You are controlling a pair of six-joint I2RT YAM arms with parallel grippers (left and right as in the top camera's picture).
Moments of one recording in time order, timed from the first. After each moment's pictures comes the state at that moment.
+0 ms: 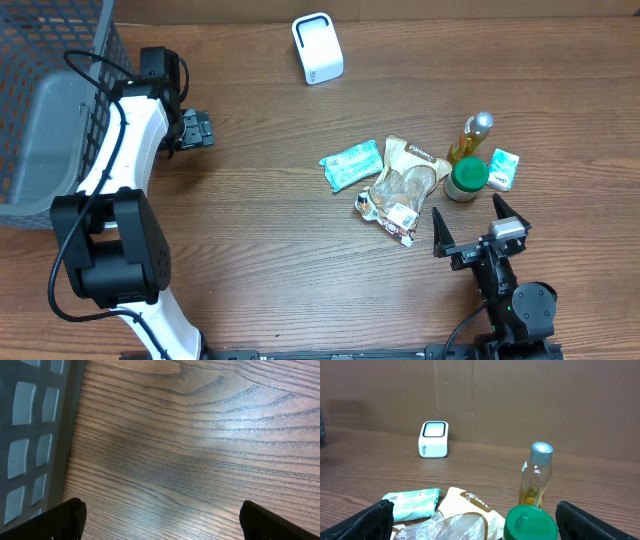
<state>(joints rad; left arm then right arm) 0.07 1.97 1.56 -0.94 -0.20 -0.20 0.12 0.01 0.02 -0.03 -0.09 -0.03</state>
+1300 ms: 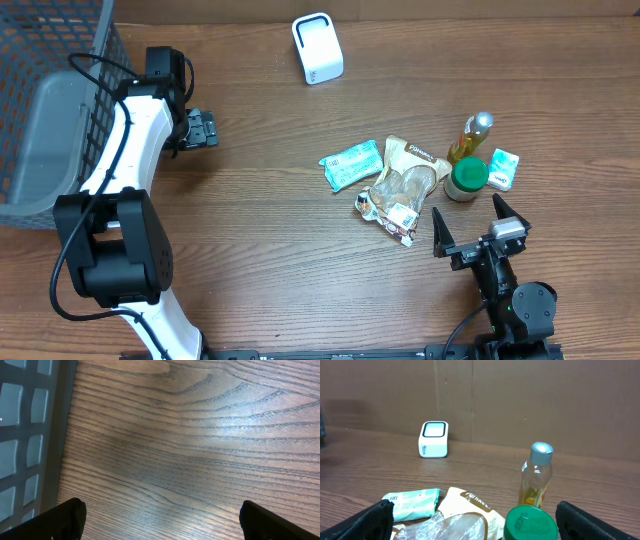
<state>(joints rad) 0.05 1.97 1.56 -0.94 -0.20 -0.20 0.12 0.01 0.02 -0.03 -0.09 -0.03</state>
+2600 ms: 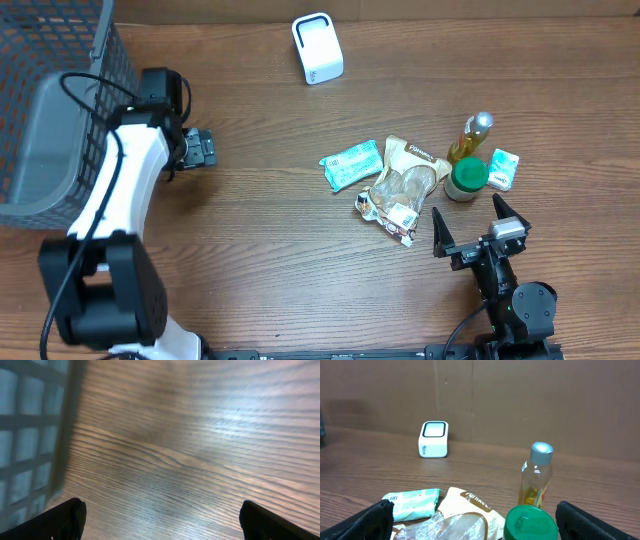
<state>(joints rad) 0.05 1.75 1.35 -0.90 -0.20 -0.20 0.12 0.01 0.02 -0.03 -0.09 -0.03</state>
